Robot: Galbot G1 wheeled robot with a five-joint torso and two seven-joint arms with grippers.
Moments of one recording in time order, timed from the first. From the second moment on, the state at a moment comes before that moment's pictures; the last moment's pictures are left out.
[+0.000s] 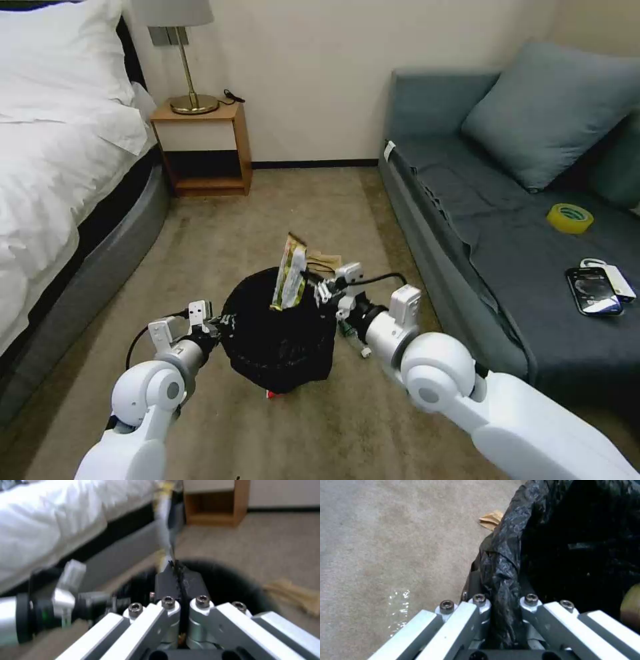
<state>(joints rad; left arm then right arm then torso) 1.28 -1.30 -0.58 -1.95 -0.66 0.65 -0.04 -0.81 0.89 -0.31 2.11 0.91 -0.27 0.28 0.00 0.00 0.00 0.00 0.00</state>
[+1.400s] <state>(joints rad) 1.36 -1.27 -0.85 -1.95 -0.57 0.58 -0.01 -0.88 1.02 -0.24 1.86 0.81 -0.32 0.31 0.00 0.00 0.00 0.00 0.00</state>
